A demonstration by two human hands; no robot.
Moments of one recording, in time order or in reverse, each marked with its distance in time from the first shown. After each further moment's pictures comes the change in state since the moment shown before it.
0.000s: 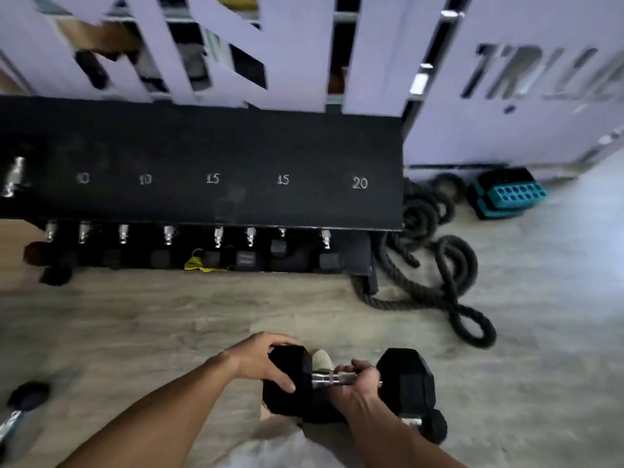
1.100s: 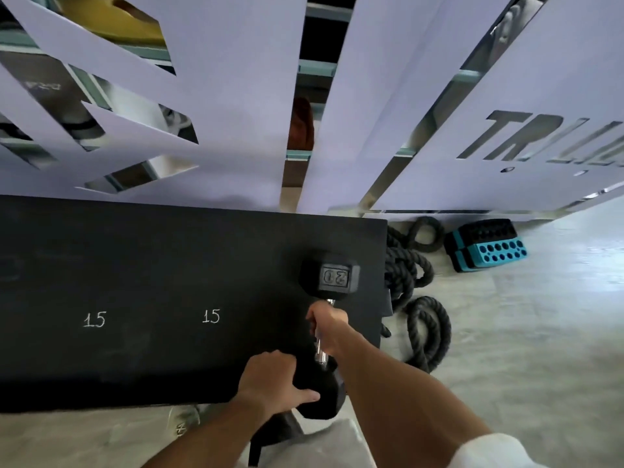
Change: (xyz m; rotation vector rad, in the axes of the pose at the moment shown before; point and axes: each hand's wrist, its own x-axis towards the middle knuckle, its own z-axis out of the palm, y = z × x) left_hand 0.305 0.224 -0.254 0.528 0.208 -0.014; right_hand 0.161 -0.185 0.516 -1.248 0.241 -0.276
